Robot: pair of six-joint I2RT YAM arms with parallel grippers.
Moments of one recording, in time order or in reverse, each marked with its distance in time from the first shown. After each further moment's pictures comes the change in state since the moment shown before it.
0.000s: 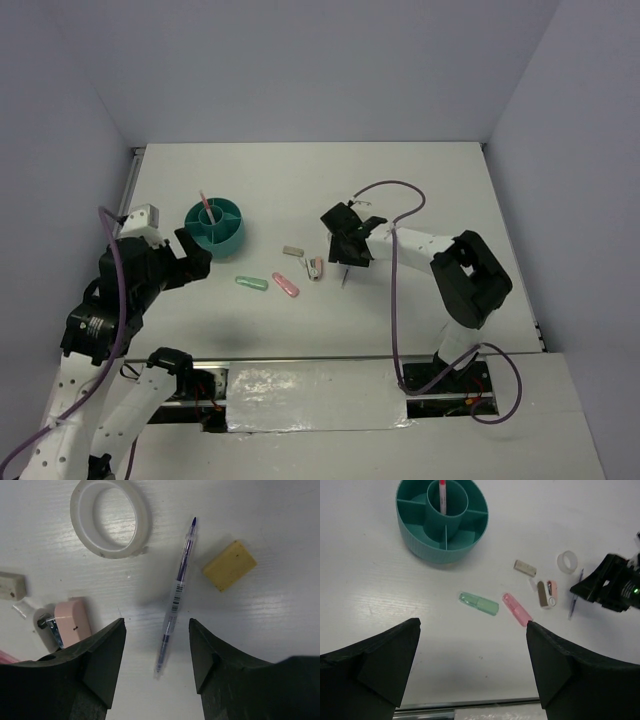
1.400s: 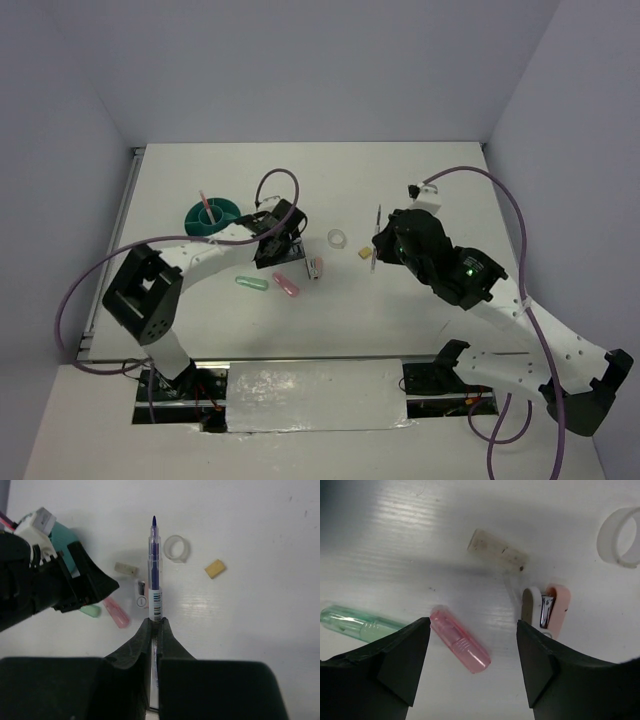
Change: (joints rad) left arm -0.430 1.058 0.146 0.308 -0.176 -0.409; right arm 0.097 -0.786 -0.033 -0.200 0.105 -0.064
